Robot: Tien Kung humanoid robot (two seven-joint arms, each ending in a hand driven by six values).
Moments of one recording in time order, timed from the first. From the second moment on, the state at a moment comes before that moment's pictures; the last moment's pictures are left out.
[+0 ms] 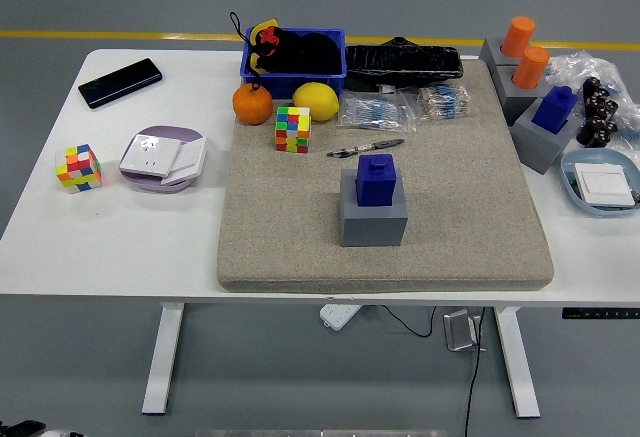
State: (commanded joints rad) left arm -0.28 0.21 -0.06 -0.21 0.22 -0.10 0.19; right arm 0.08 -0.41 1.92 1.20 -1.32 0.25 0.09
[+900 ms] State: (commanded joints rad) left arm -0.29 0.21 -0.04 -0.21 0.20 -0.10 0.19; right arm 0.07 -0.40 1.94 1.20 -1.32 0.24 0.08
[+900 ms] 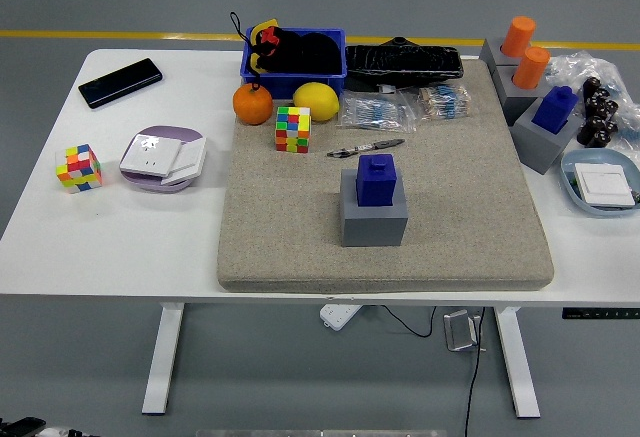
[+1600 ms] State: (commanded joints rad) left arm -0.28 0.22 -0.04 -0.21 0.20 -0.10 0.19; right arm 0.06 -0.40 1.95 1.21 -1.33 0.24 0.07
